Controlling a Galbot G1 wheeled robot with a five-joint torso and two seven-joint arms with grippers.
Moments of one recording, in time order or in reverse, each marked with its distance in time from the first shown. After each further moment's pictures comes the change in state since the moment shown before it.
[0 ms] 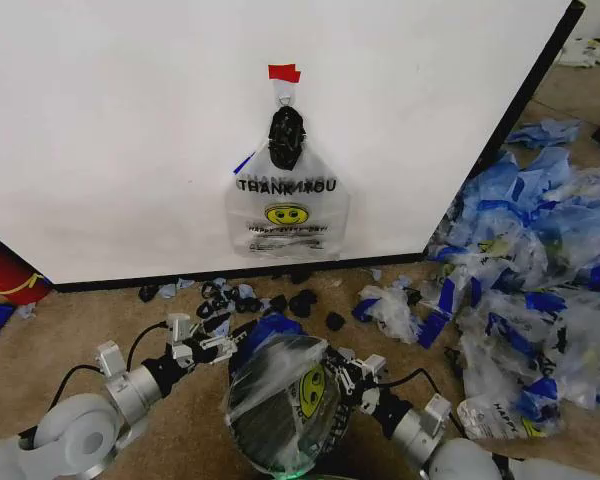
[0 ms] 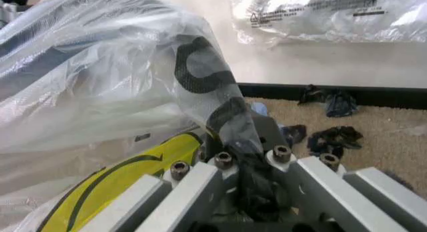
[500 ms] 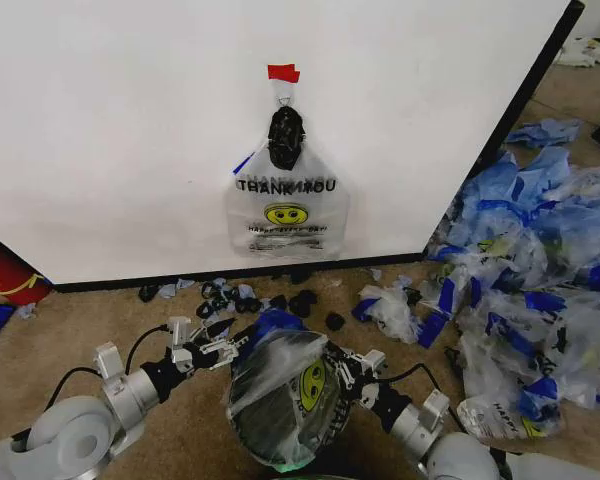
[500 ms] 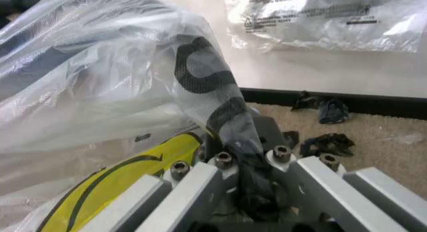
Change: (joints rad) left arm 0.004 0.037 -0.017 -0.056 -0.060 0.020 -0.005; right arm 0.020 0.020 0.001 -0.025 -0.019 -0.004 0.014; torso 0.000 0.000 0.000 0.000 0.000
